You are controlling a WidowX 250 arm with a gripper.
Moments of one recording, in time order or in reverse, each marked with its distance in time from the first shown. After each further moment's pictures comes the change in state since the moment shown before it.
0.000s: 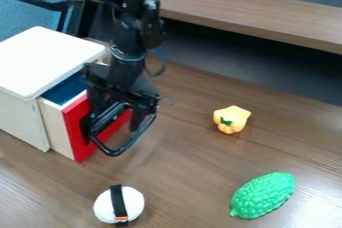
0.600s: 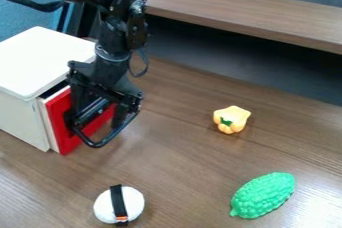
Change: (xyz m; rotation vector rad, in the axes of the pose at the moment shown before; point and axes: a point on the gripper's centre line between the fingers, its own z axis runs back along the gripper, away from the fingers) arm 0.004 0.025 -0.012 0.063 0.014 0.009
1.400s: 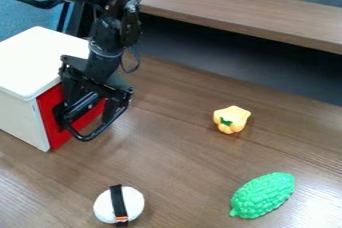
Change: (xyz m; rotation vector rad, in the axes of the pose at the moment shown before) arm 0.009 0.018 -0.009 0.049 0.005 0.024
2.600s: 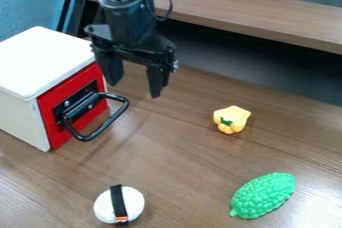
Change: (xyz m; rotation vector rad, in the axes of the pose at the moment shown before) arm -0.023 -0.058 0.108 -0.400 -0.203 -0.121
